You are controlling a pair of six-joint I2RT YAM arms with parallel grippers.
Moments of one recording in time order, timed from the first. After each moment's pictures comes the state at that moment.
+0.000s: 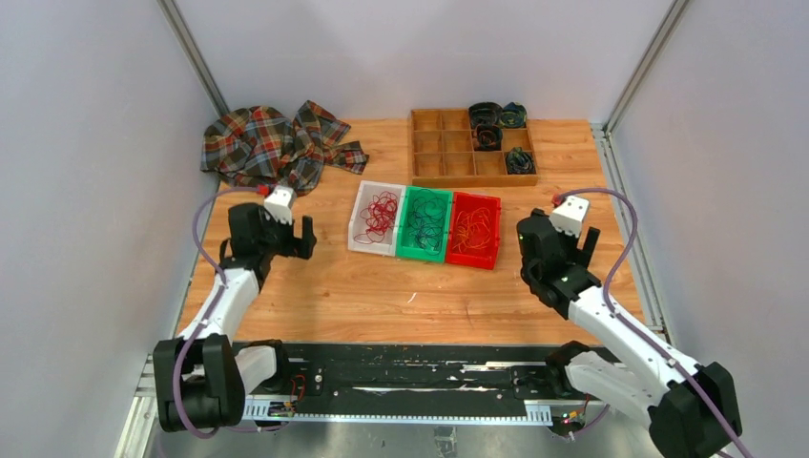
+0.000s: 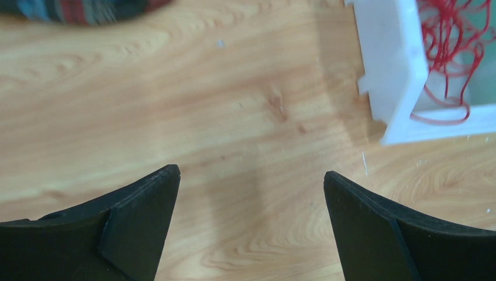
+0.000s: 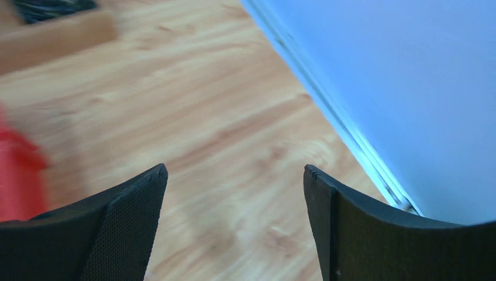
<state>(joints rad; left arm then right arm) 0.12 1.10 0.62 -0.11 0.34 0.21 0.54 0.91 0.60 -0.24 1.03 0.30</state>
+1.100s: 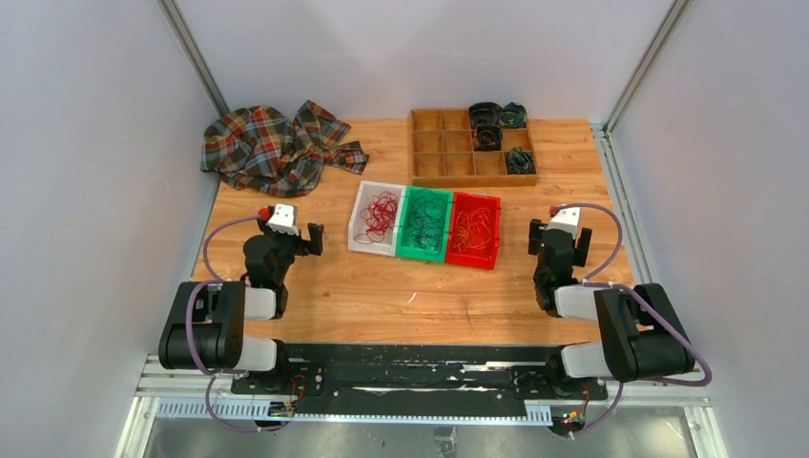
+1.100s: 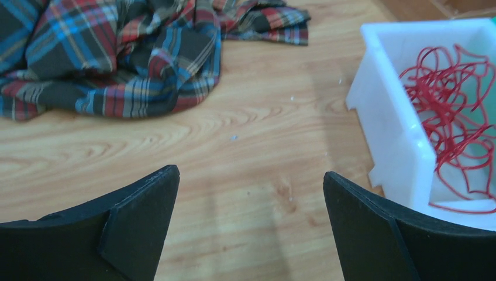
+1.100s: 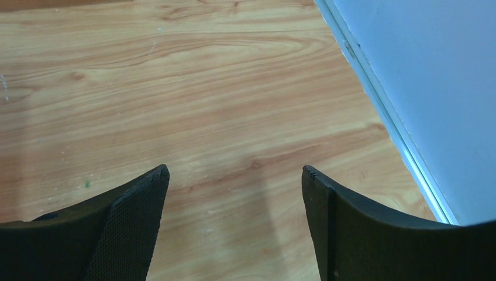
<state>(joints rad) 0.04 1.38 0.15 1.10 0.24 0.06 0.17 1.36 0.25 0.77 0.62 -0.06</state>
